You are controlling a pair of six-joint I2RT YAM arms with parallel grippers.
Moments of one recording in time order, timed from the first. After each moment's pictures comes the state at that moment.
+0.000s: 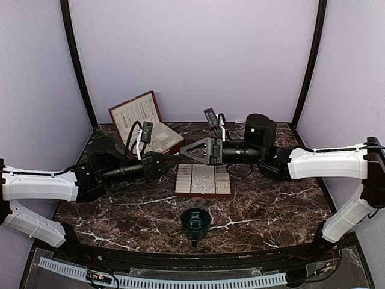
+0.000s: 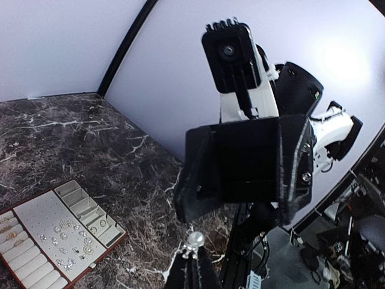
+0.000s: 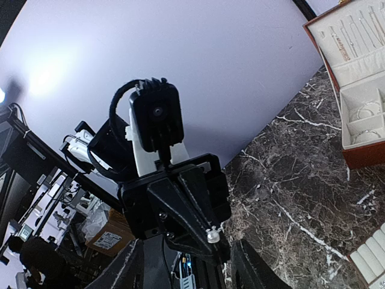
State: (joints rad) left arm -0.88 1.22 0.63 0.58 0.33 -0.58; right arm 0.92 1.51 0.97 0.51 -0.58 0.77
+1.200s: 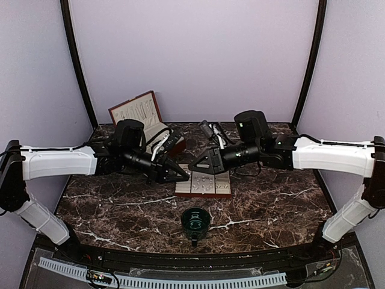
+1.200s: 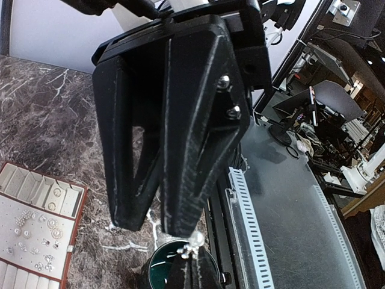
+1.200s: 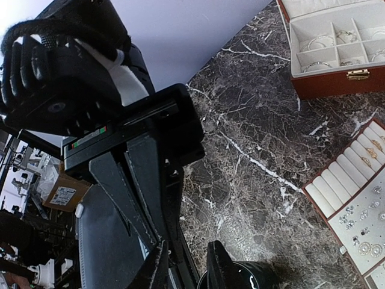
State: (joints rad) left arm -0.75 1.47 0.95 0.05 0.97 -0.03; right arm 0.91 1.49 1.11 -0.09 -0.57 0.50
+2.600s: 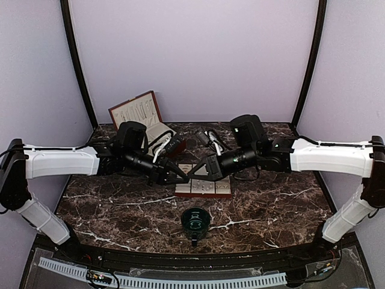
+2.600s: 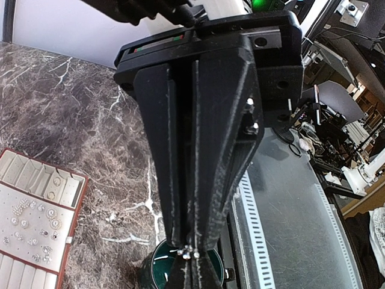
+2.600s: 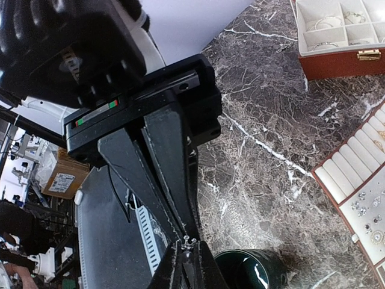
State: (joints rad) left arm -0.75 1.50 0.95 0.03 0.96 -0.02; right arm 0.95 1.50 1.11 -0.14 -0.58 0.49
